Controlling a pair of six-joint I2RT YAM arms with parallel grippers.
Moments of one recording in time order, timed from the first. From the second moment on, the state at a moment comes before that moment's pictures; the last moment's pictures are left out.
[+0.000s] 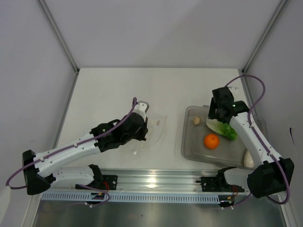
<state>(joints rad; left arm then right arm) -1.05 1.09 1.02 -0.63 -0.36 -0.56 0.30 1.25 1.13 -0.95 0.55 0.38</state>
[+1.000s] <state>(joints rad) -1.03 1.07 0.99 -0.60 -0.30 -0.56 -0.40 0.90 0.76 -0.86 -0.14 1.00</state>
